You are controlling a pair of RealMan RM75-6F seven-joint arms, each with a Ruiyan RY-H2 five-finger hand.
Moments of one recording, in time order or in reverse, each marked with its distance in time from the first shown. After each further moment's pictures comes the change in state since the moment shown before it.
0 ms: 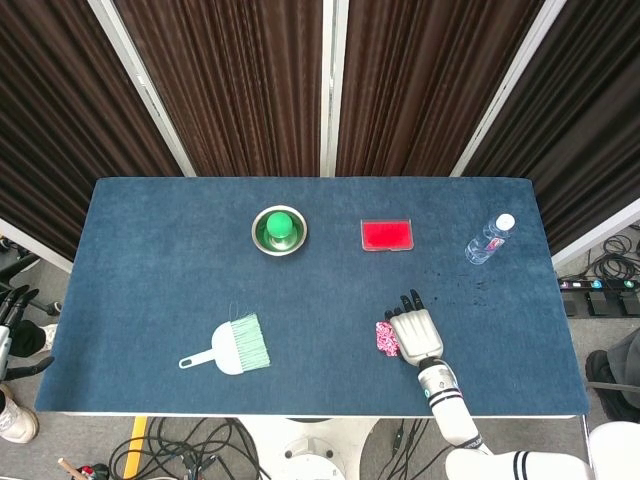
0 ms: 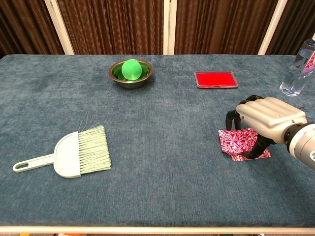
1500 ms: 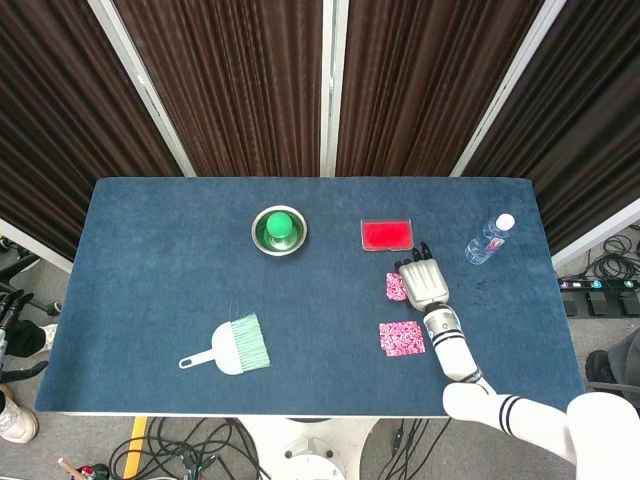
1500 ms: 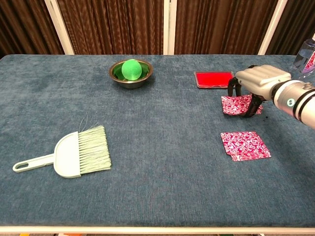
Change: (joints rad) left arm 0.007 0.012 0.004 0.001 -0.025 -0.026 0.017; right arm 0.183 -0.040 0.136 0.421 0.052 -0.268 0.198
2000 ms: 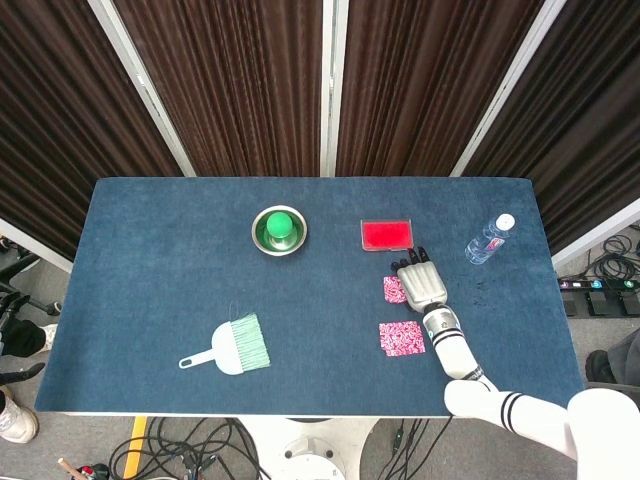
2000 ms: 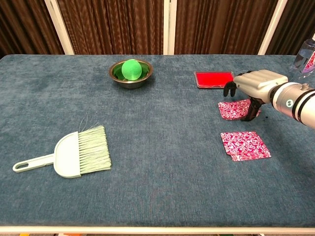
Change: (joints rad) left arm 0.005 -0.007 0.002 0.019 -0.002 -0.004 -0.012; right arm 0.015 0.032 -0.016 -0.028 0.033 -0.037 0.008
